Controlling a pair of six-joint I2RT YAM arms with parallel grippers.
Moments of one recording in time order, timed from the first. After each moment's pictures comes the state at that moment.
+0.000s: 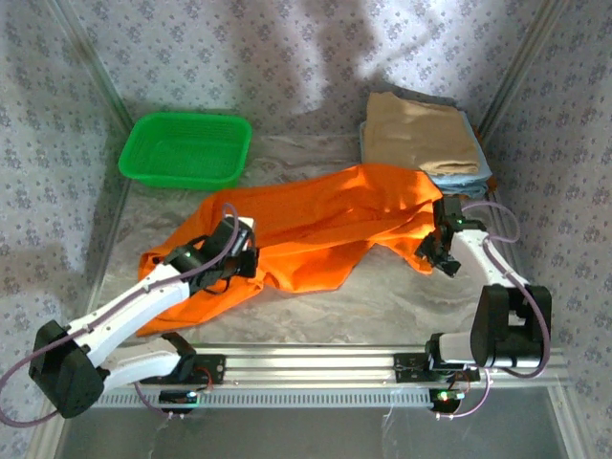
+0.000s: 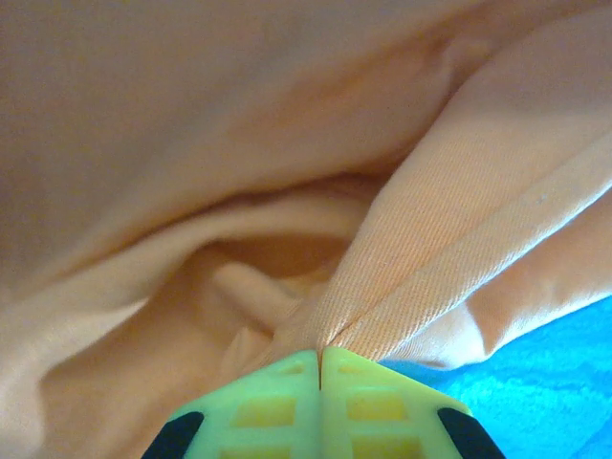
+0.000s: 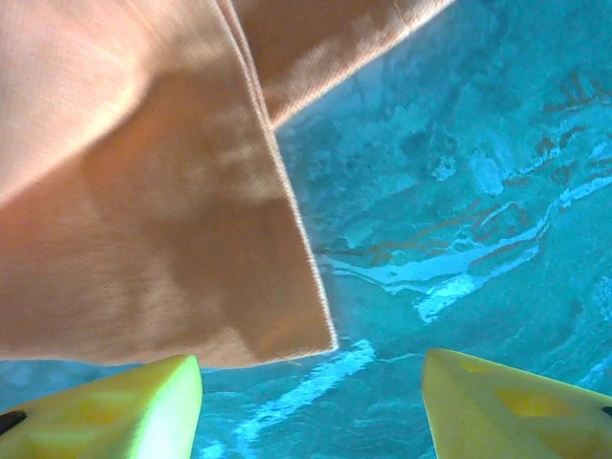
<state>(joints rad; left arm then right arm) -0.71 1.06 0.78 -0.67 -0.14 -0.50 -0.02 1.33 0.83 -0.78 0.13 0.60</state>
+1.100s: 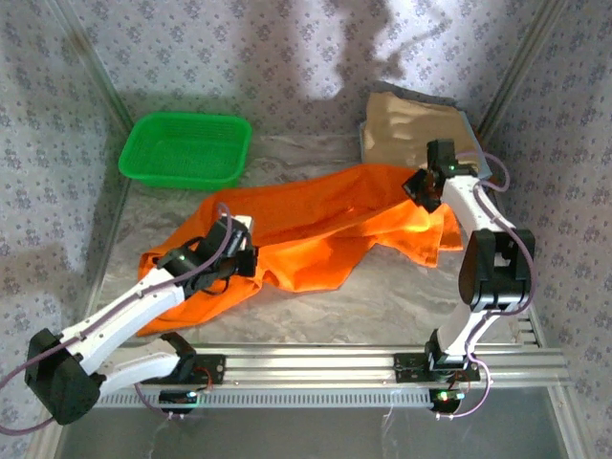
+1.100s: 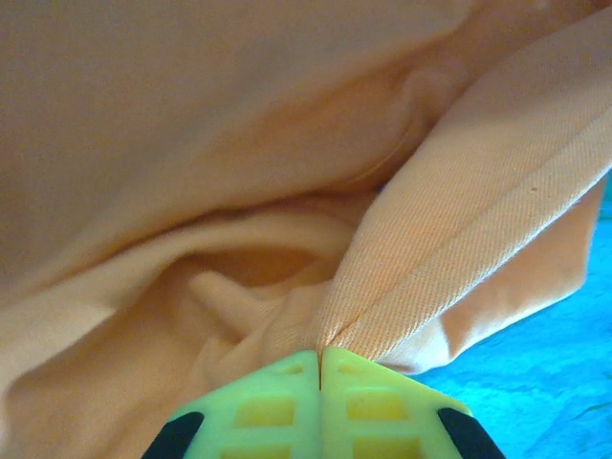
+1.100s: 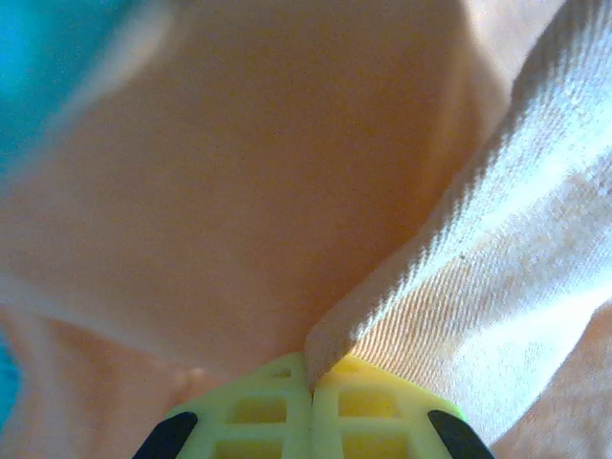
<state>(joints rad) -0.71 1.04 0.84 -0.67 -0.12 -0.50 0.00 1.71 1.40 -0.69 -0.10 0.83</state>
